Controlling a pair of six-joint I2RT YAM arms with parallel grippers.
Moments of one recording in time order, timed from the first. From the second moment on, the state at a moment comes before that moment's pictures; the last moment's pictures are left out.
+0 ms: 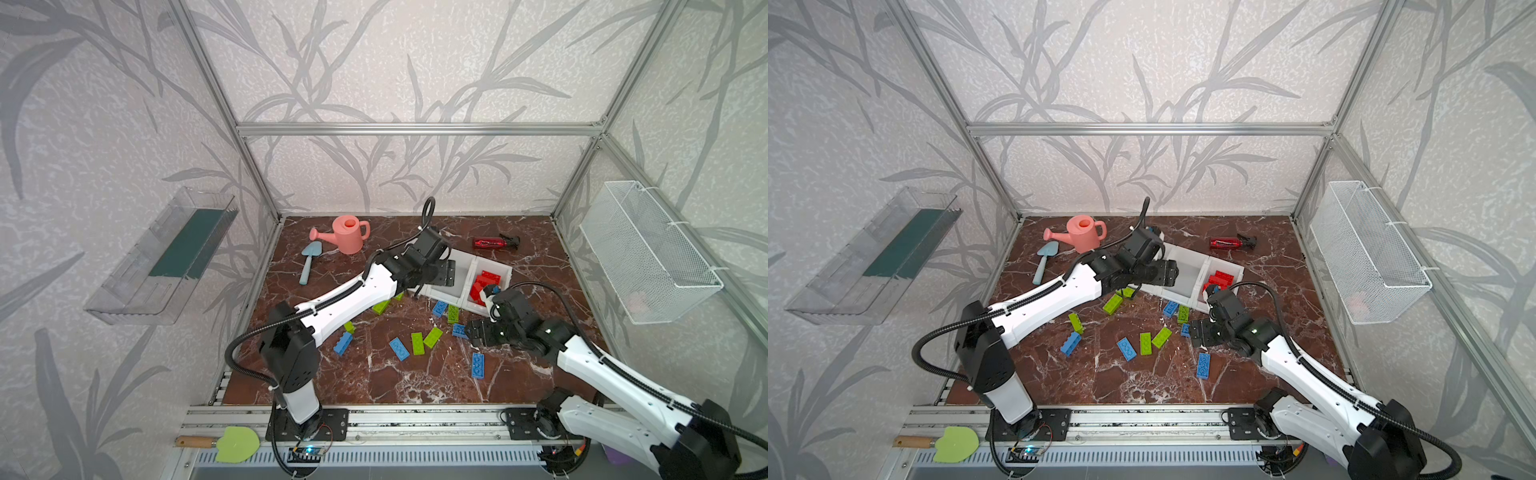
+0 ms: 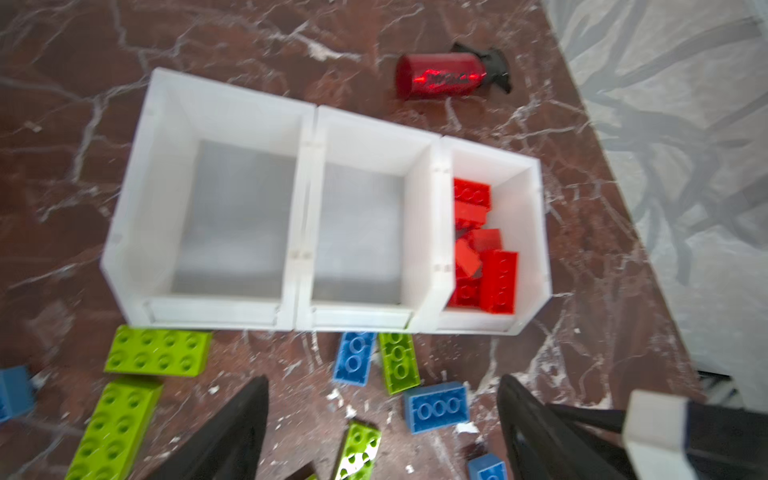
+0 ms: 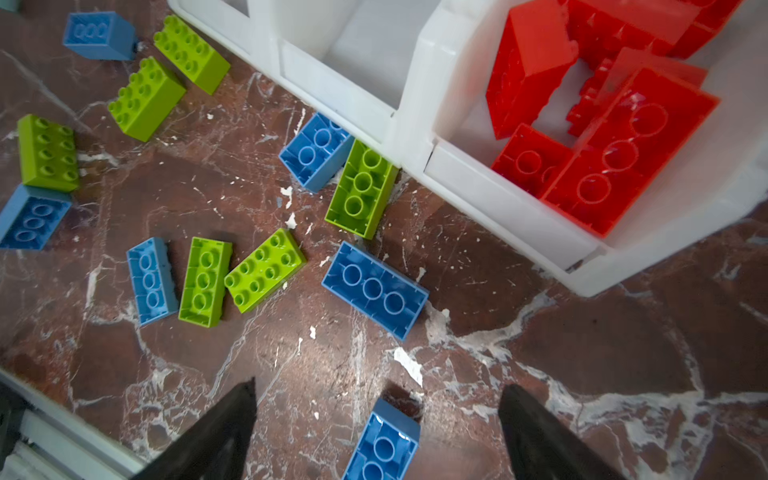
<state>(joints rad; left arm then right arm) -0.81 1.69 1.48 -0.64 -0.12 -0.56 0.63 1.04 0.67 -0.61 0.00 0.44</state>
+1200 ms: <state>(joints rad) -0.78 1.33 1.01 -0.65 -0.24 -0.70 0.81 1.57 0.83 -0.60 0.33 1.05</state>
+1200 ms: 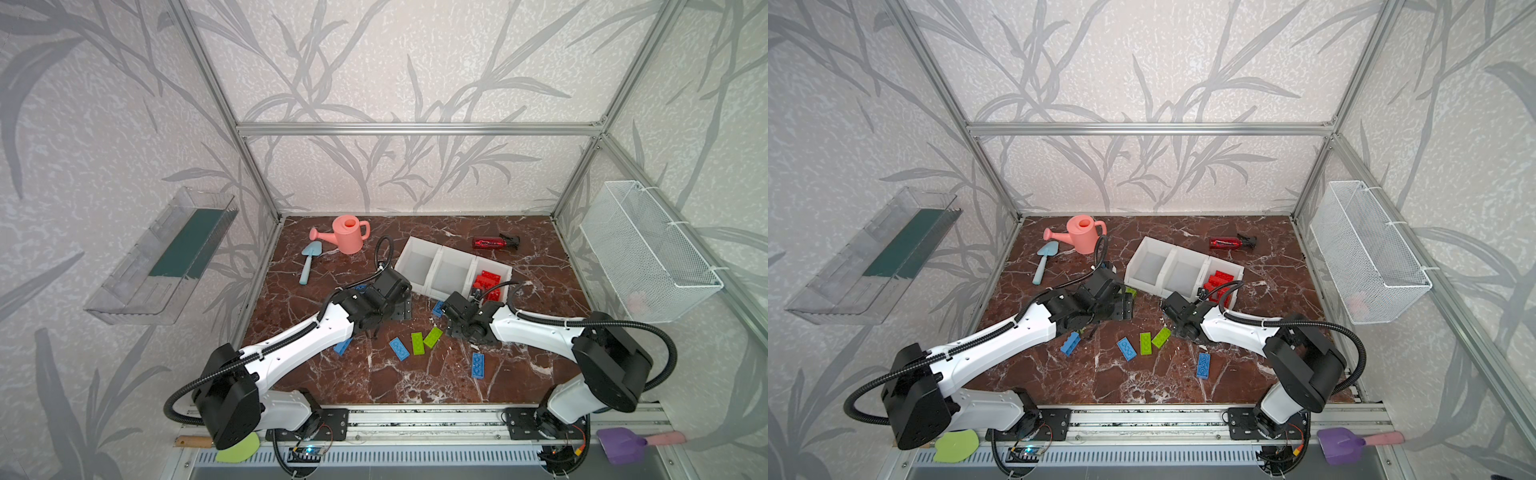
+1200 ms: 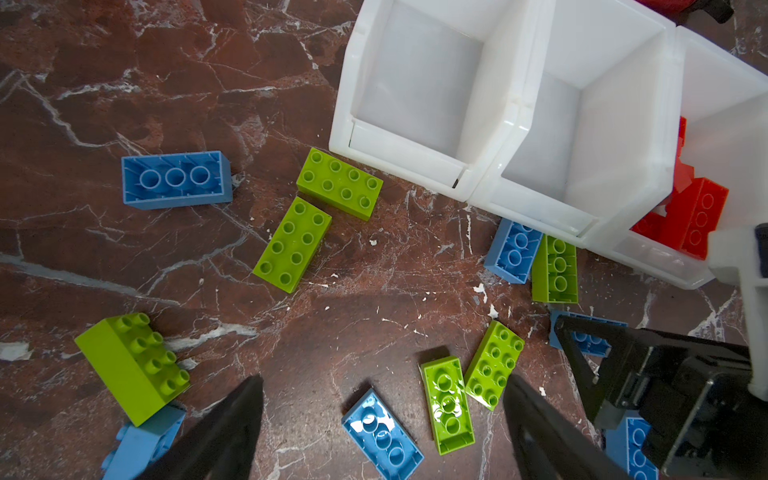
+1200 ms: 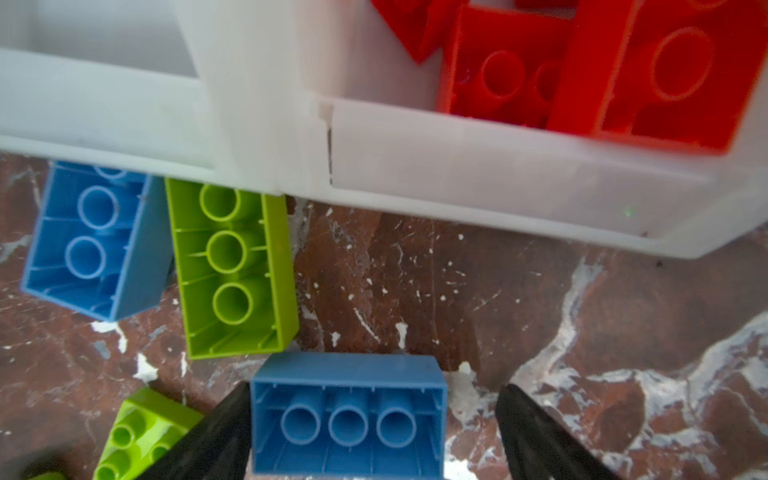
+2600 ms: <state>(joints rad) -0.78 1.11 0.79 -0.73 -0.27 -0.78 0.74 1.31 0.99 -0.60 0.18 0.64</state>
